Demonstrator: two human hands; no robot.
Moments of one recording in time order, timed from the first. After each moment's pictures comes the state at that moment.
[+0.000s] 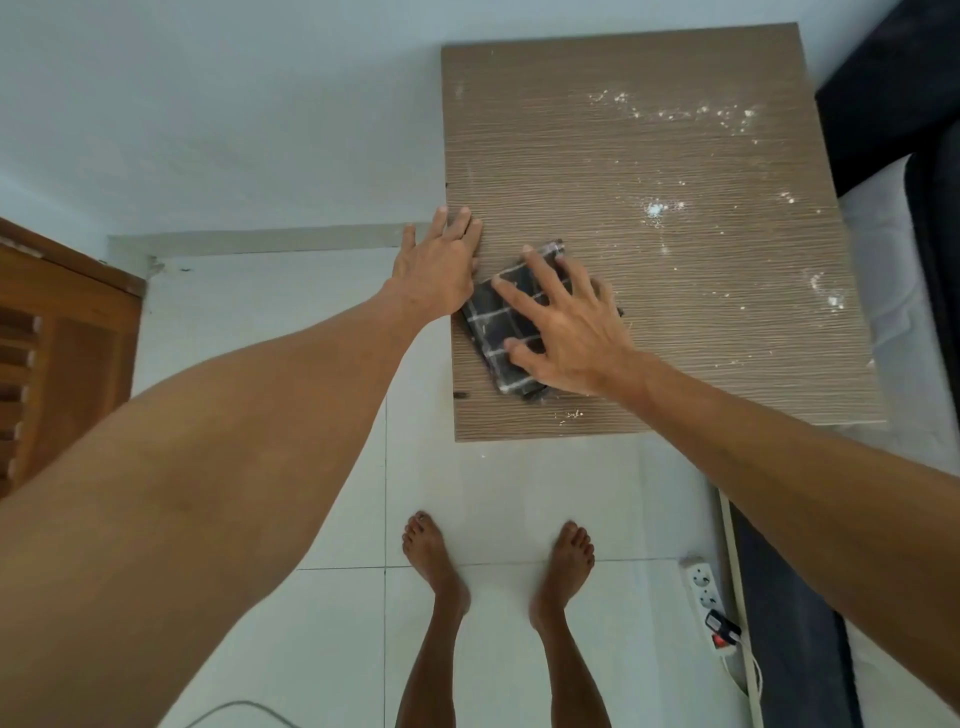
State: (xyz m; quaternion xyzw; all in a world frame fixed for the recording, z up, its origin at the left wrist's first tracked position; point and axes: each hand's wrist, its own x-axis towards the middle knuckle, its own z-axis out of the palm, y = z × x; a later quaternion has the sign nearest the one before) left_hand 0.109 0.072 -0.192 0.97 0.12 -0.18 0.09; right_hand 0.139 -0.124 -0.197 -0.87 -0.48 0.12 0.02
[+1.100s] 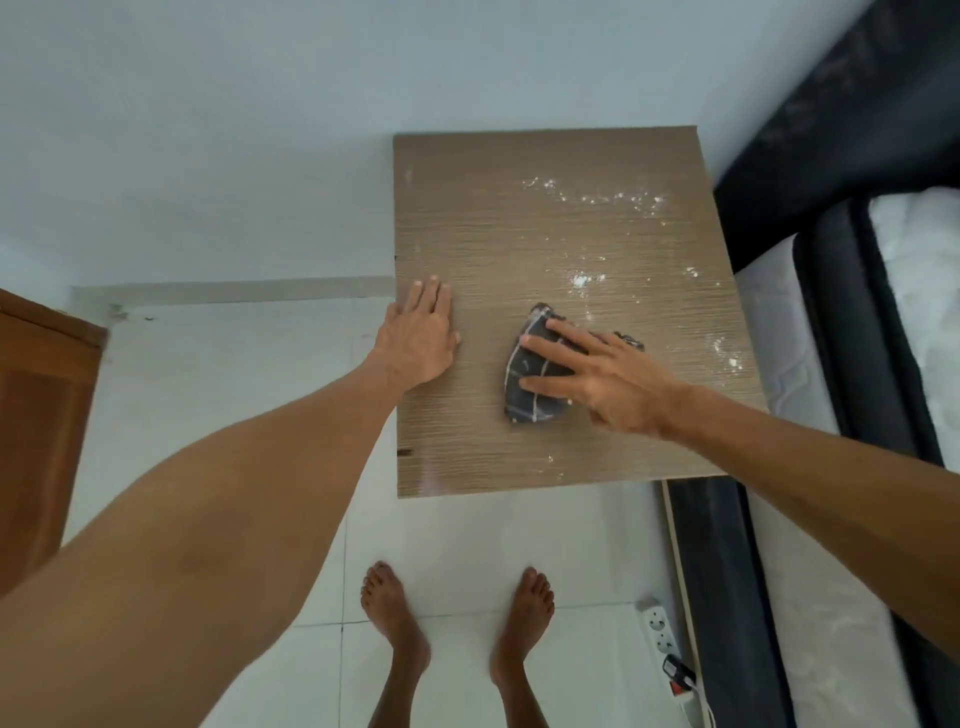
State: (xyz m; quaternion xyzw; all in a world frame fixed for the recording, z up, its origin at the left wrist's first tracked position) left_hand 0.123 0.033 -0.183 0.96 0.15 -0.20 0.12; right_hand 0.200 -0.215 -0.140 -0.76 -0.64 0.11 -0.07
